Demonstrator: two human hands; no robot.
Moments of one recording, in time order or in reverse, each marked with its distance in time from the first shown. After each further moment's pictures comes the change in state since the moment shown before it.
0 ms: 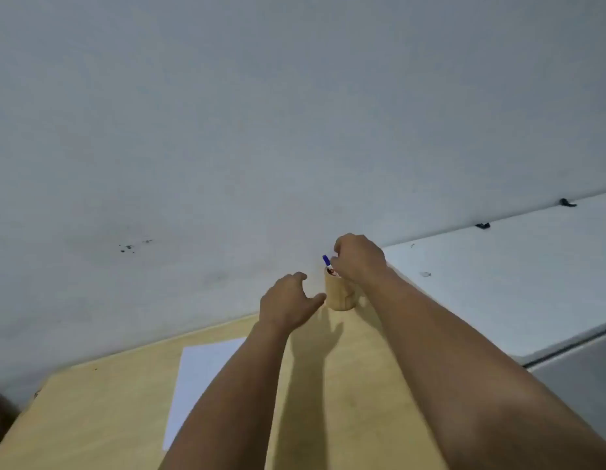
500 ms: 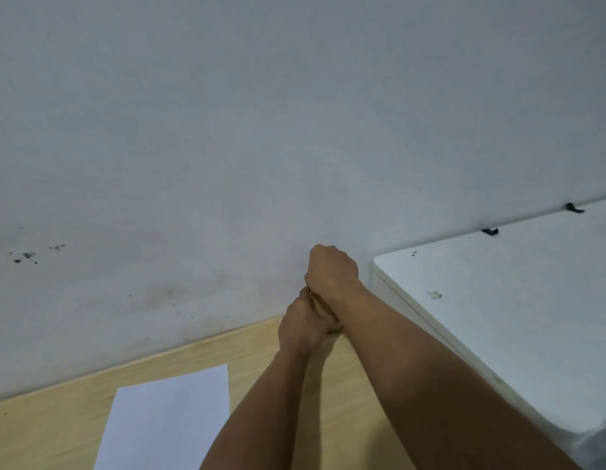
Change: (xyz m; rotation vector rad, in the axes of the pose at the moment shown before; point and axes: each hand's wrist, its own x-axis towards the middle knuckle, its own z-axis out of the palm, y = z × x) left_hand 0.083 0.013 0.104 -0.428 -0.127 -0.159; right_hand 0.082 -0.005 0.065 -0.207 -0.107 0.016
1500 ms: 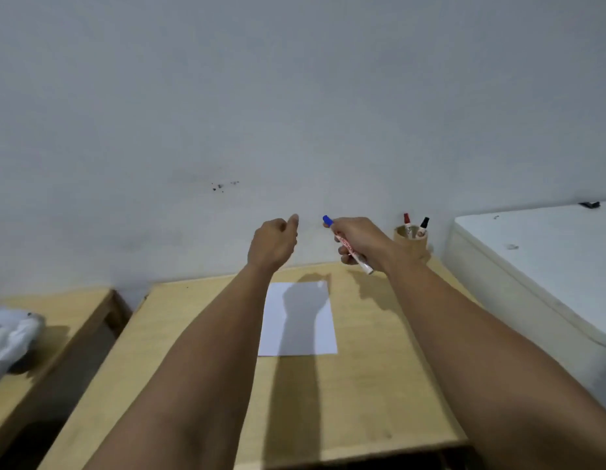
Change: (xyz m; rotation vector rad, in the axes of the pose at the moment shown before) left_hand -0.130 -0.068 -0.219 -0.106 0.396 -0.040; right_hand -0.137 -0.092 -0.013 1.265 -0.409 0.033
